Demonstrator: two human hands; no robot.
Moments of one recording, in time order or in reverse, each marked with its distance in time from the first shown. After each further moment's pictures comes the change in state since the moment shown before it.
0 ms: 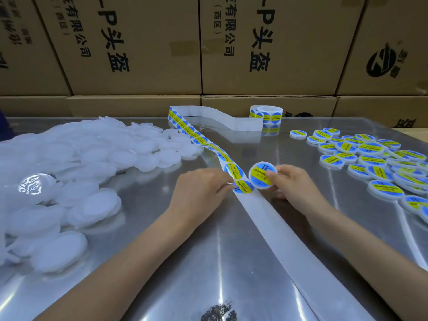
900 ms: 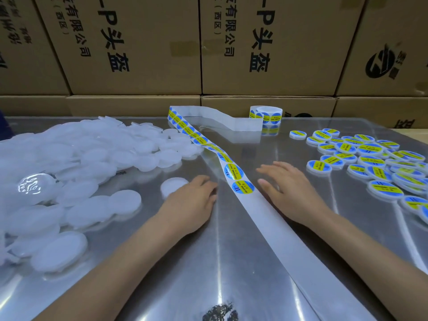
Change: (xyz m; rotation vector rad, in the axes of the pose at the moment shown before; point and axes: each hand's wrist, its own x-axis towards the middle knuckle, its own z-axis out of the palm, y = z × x) left_hand -0.014 -0.021 0.005 0.040 -0.342 -0.132; right_hand 0.004 0.015 -0.003 -0.794 -0.048 -0.432
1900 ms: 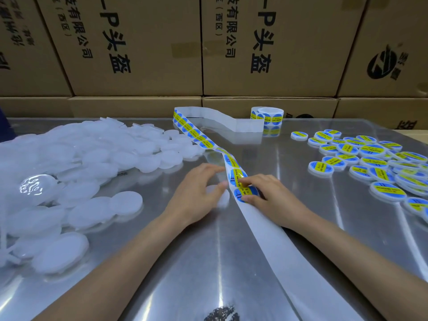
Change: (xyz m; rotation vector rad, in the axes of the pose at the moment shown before) left_hand 0.020 -0.004 0.009 -0.451 0.300 0.103; right_hand 0.005 -0.017 0.021 0.262 -0.104 -0.080
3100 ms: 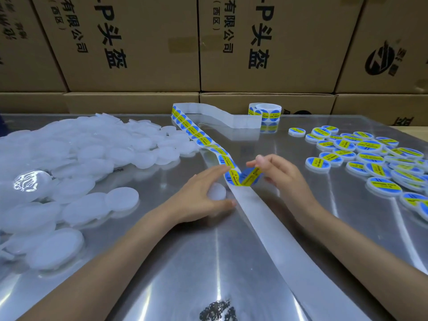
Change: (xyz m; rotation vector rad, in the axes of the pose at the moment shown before) left_hand -0.003 0.002 -0.001 -0.017 -0.307 -0.007; right_hand -0.012 -0.030 -0.026 0.843 0.253 0.145
